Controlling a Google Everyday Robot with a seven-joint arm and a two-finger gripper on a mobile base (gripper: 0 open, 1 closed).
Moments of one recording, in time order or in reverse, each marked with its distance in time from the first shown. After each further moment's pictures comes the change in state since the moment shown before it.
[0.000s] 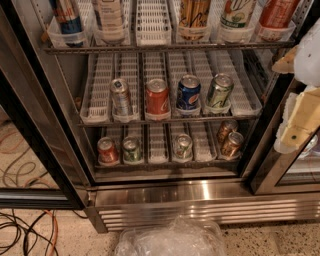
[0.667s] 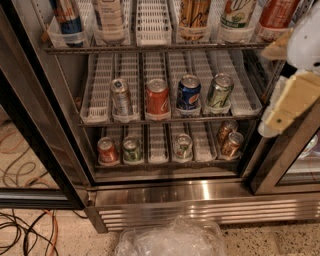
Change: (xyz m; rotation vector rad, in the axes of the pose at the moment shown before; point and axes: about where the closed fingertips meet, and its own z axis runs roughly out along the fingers) arm -0.030 -0.013 -0.010 0.026 -0.129 -0.003
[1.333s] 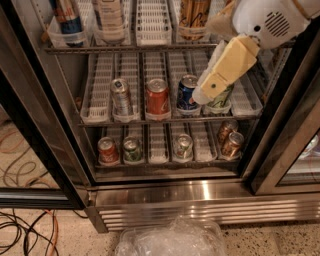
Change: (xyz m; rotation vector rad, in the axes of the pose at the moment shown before) arm -0.120 -0.010 -0.002 -0.044 -0.354 0.000
